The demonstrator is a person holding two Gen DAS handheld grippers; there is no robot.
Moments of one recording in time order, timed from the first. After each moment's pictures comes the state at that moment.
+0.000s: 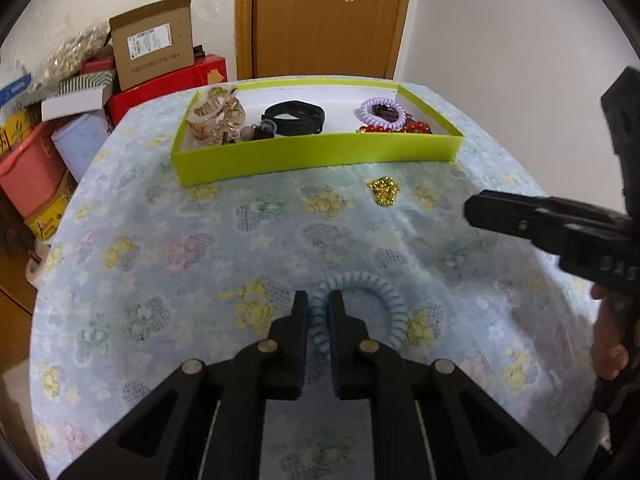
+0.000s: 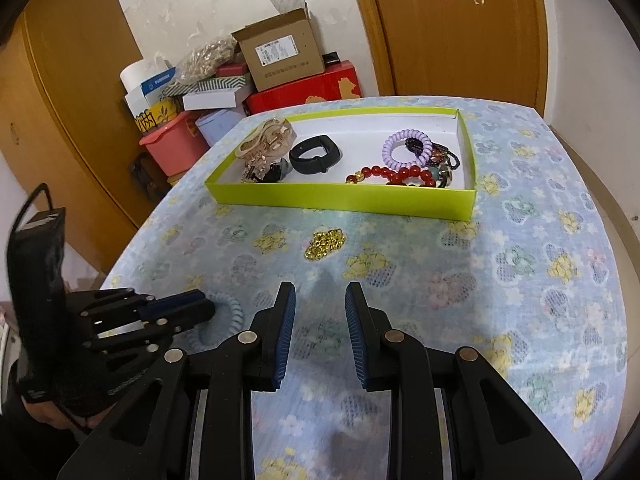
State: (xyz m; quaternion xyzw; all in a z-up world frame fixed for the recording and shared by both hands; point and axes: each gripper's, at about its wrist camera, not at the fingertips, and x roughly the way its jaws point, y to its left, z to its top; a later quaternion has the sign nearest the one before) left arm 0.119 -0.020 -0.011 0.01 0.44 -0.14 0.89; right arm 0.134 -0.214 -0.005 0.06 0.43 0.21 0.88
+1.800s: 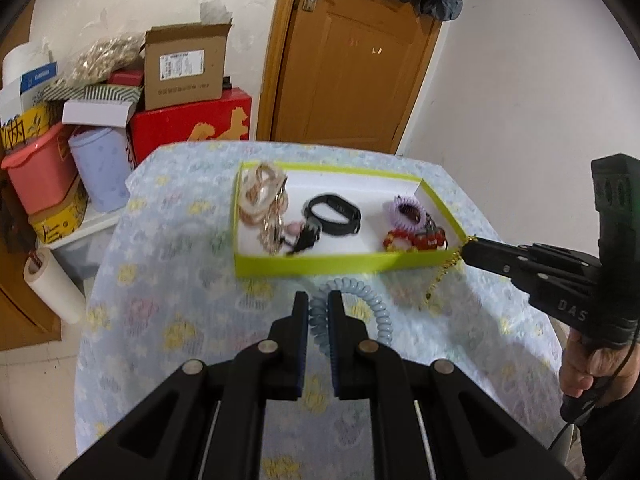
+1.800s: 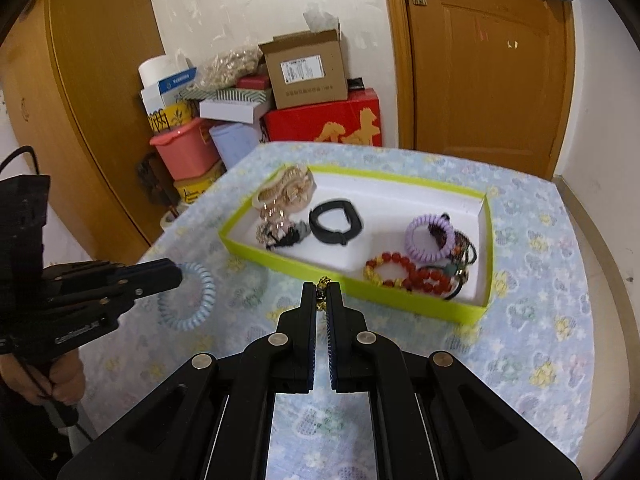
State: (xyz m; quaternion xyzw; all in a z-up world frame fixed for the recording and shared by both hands) left arm 0.156 0.030 0.057 -0.05 0.39 -0.14 0.91; right arm 0.177 -0.191 0.049 0.01 0.39 0.24 0.89
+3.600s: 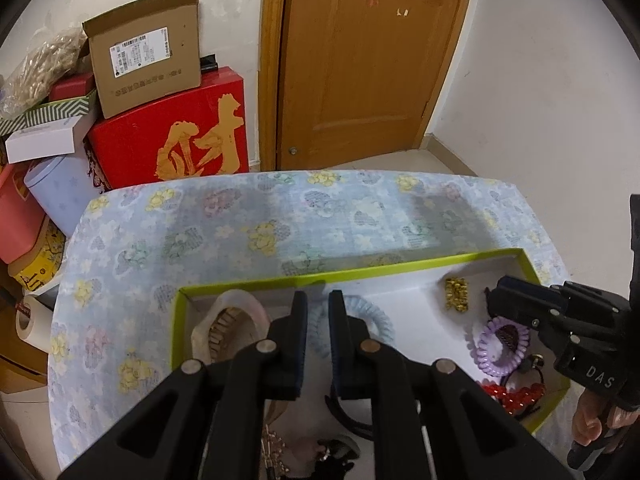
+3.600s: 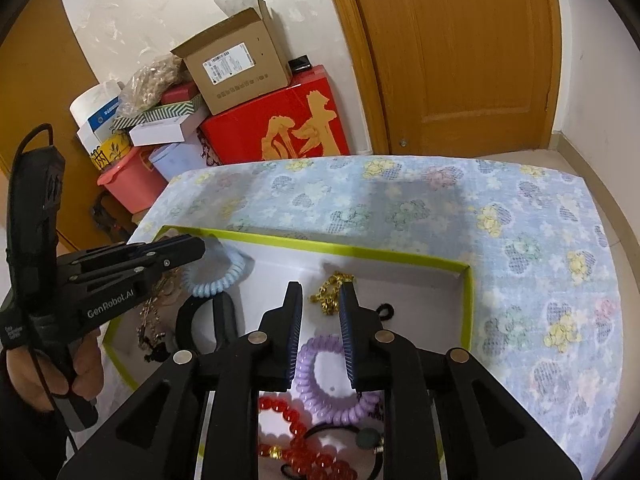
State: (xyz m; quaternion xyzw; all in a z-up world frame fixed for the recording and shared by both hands) left arm 0.365 -0.014 0.020 -0.02 0.44 -0.11 0.89; right arm 0.349 -0.230 -0.004 0.07 0.45 0.20 0.87
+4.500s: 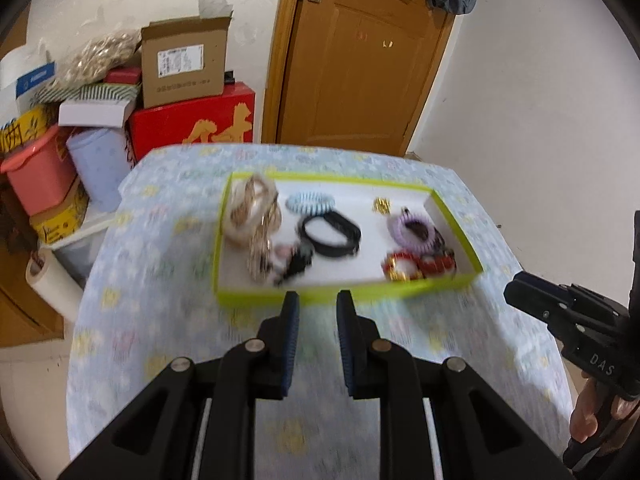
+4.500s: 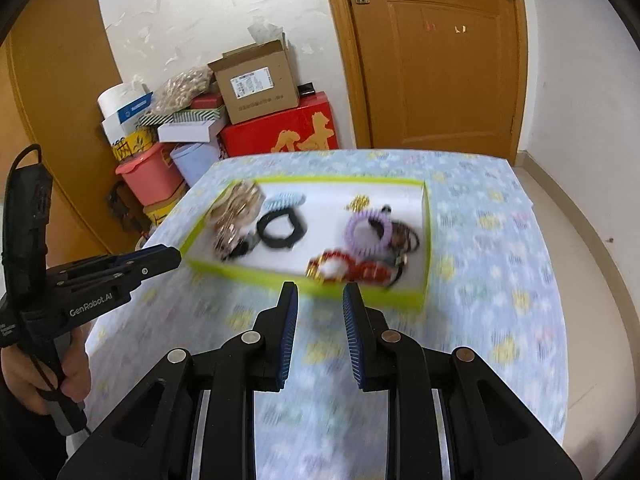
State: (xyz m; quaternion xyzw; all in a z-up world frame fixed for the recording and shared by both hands) left arm 0.184 0.007 0.057 -0.06 0.41 -0.11 0.90; right arm 0.171 -0.230 0.050 0.04 0.40 0.16 0.90
